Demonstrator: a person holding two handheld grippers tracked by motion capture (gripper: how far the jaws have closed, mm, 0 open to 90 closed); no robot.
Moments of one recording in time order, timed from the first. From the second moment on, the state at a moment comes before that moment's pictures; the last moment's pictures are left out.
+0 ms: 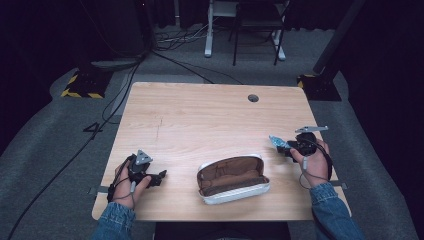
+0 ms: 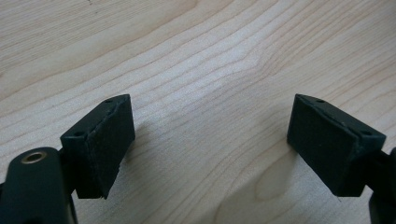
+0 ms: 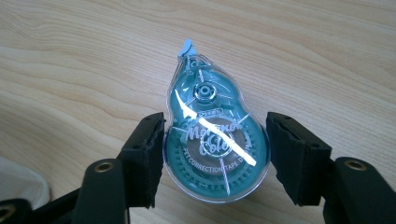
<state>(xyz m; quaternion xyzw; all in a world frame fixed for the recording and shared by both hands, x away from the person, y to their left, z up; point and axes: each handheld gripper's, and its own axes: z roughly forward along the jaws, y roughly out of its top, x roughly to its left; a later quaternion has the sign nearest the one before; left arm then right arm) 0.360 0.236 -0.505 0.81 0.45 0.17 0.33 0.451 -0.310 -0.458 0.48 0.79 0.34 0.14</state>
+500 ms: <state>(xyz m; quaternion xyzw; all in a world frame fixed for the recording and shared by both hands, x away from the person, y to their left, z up) 0.360 0.235 -0.505 0.81 0.45 0.17 0.33 0.432 -0.304 -0.419 0.46 0.80 0.37 0.13</state>
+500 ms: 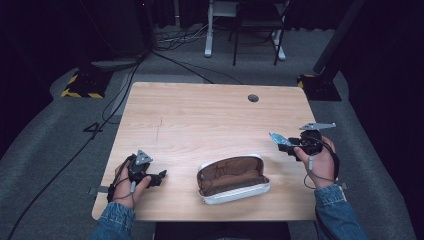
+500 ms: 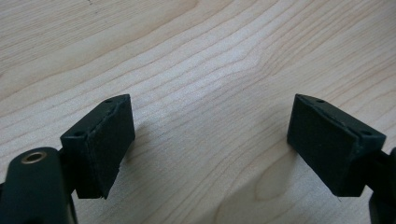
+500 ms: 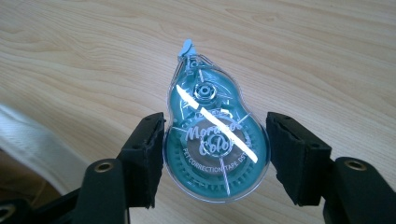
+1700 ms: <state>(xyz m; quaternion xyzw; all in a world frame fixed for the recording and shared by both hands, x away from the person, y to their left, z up) 0.361 0.235 -0.505 0.81 0.45 0.17 0.33 0.375 -0.235 -0.360 0.33 0.86 0.40 0.07</state>
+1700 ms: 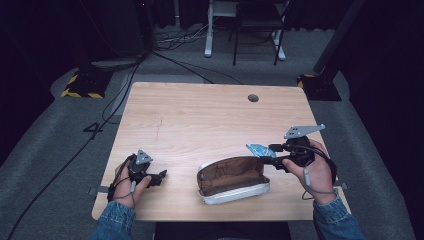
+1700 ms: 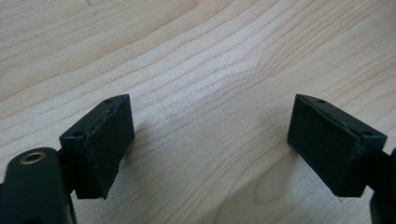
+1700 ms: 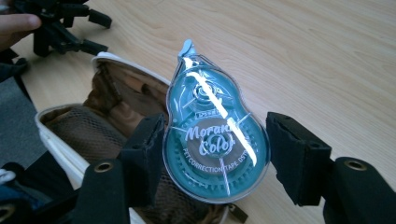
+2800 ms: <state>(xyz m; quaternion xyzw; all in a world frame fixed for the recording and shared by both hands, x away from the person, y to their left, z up) 0.361 0.235 -0.505 0.81 0.45 0.17 0.33 0.354 -0.178 -0.374 0.23 0.91 0.34 -0.01</state>
